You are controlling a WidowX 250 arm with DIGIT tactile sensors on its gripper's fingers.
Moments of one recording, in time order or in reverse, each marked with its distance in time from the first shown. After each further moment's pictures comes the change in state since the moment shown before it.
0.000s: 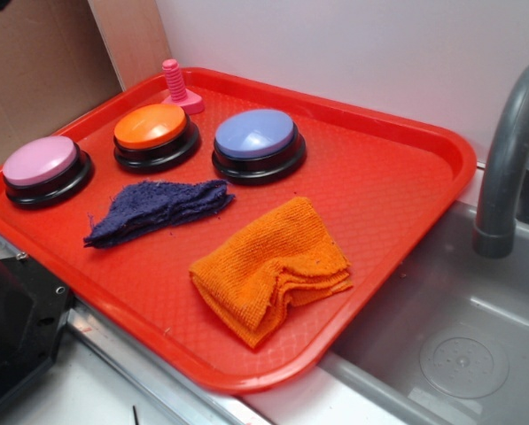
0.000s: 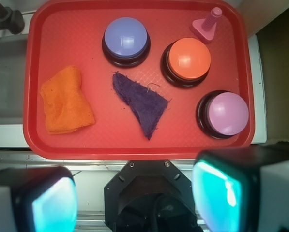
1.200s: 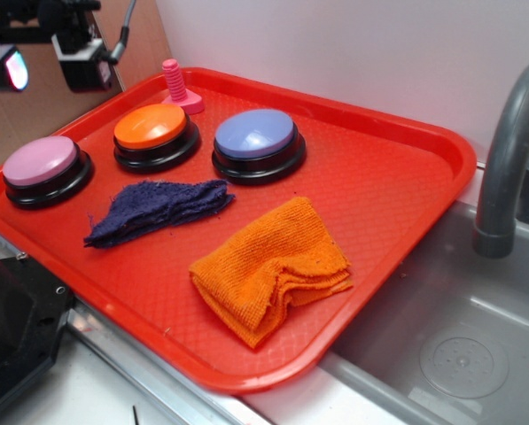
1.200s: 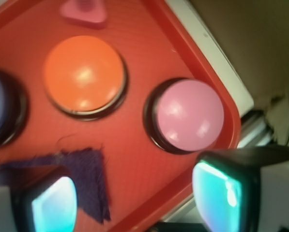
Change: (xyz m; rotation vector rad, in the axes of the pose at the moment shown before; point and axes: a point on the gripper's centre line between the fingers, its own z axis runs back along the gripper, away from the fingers) arm 0.042 0.096 -0.115 0.162 0.041 0.710
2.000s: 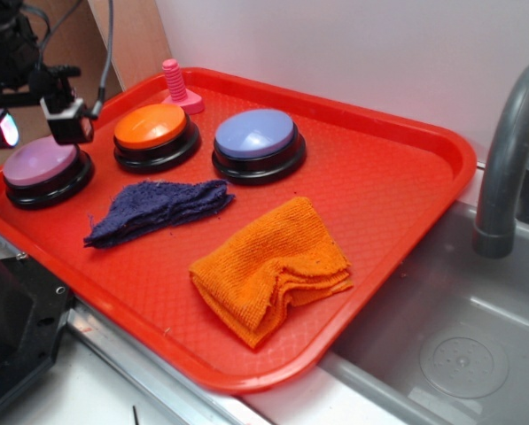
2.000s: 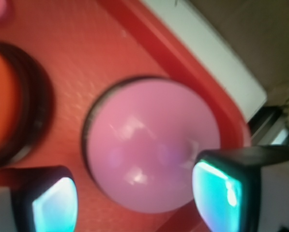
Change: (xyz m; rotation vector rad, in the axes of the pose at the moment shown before) arm 0.020 0.043 -0.070 -0.018 0.065 0.015
